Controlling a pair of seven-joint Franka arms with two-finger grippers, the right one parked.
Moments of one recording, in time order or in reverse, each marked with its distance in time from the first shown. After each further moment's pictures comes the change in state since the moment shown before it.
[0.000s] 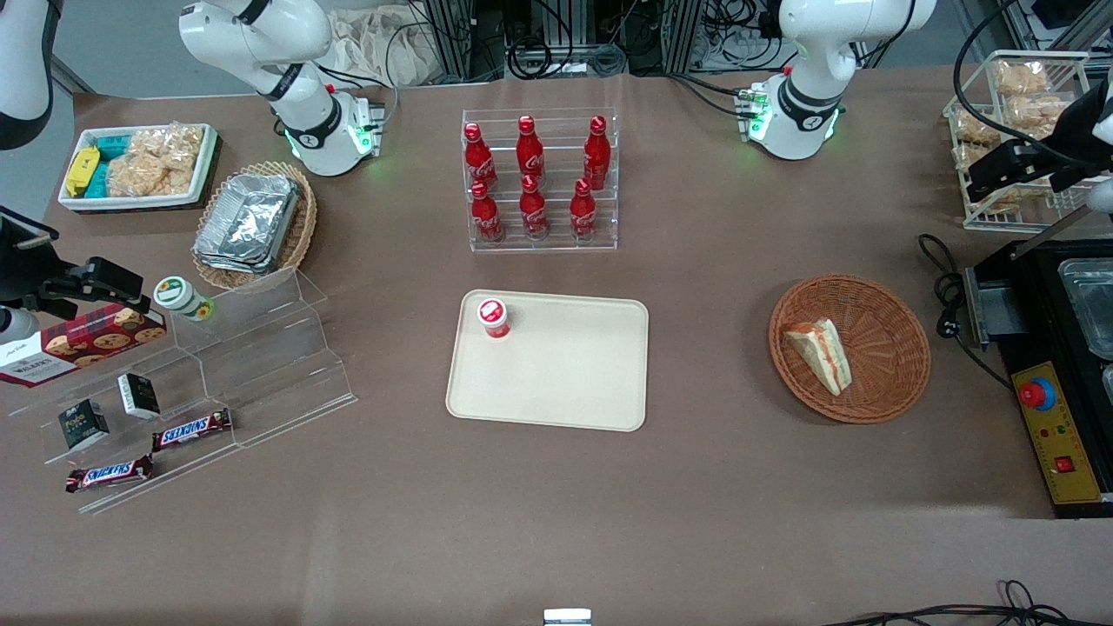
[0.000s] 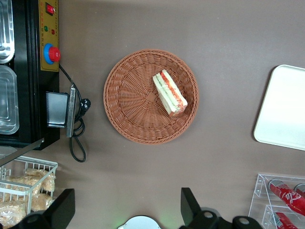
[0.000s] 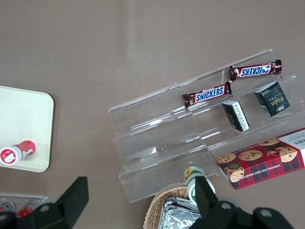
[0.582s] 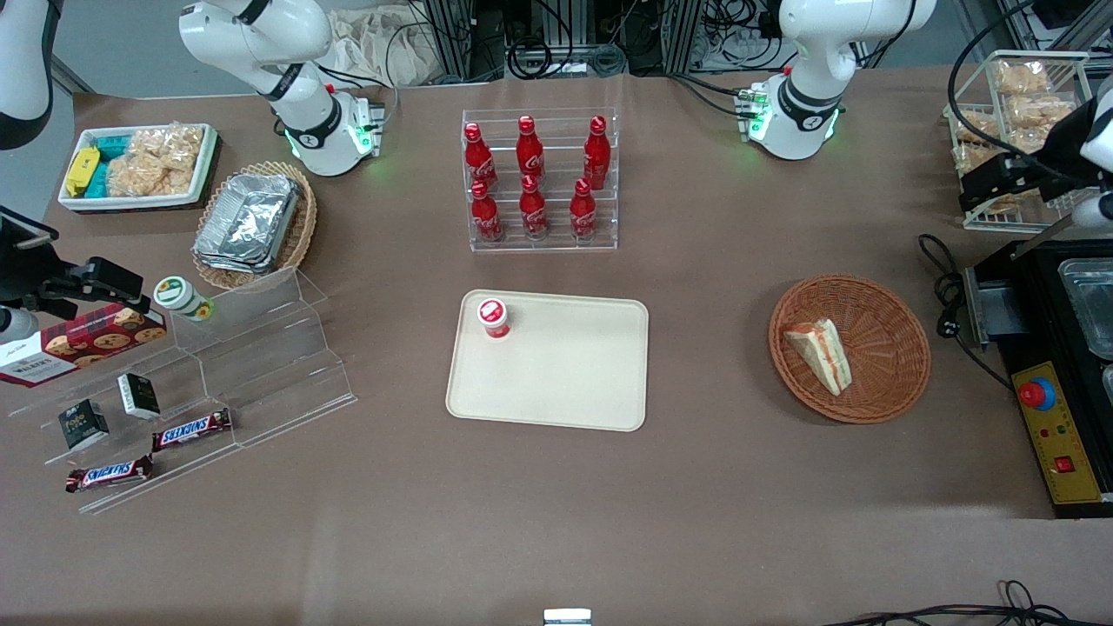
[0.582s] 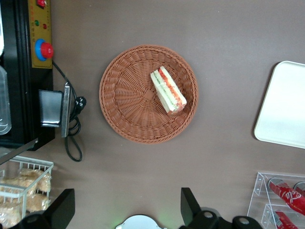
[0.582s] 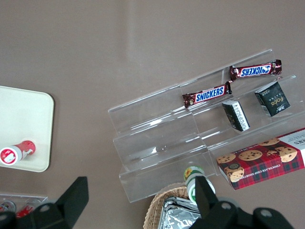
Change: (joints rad) arm 0.000 0.045 0.000 -0.013 -0.013 0.029 0.002
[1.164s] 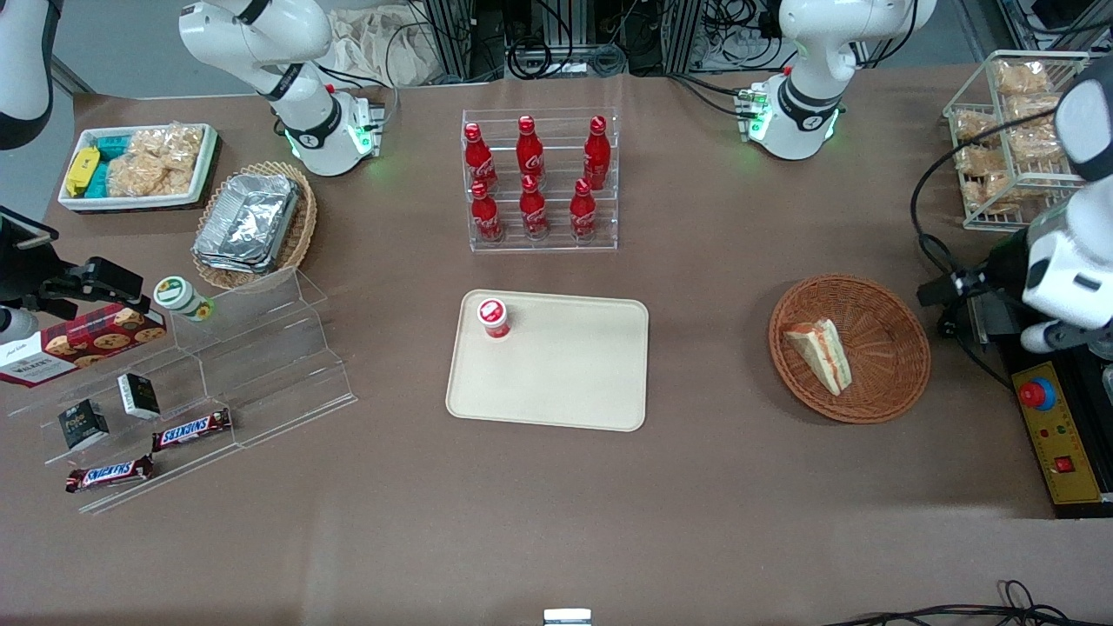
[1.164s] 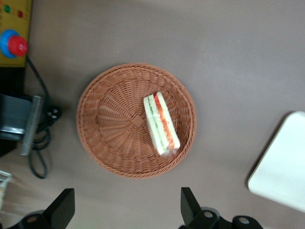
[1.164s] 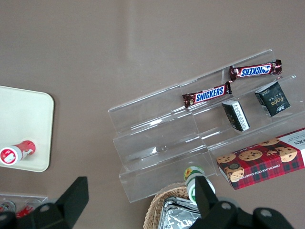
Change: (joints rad) arm -0.009 0.230 -0.012 -0.013 -0.009 0.210 -0.243
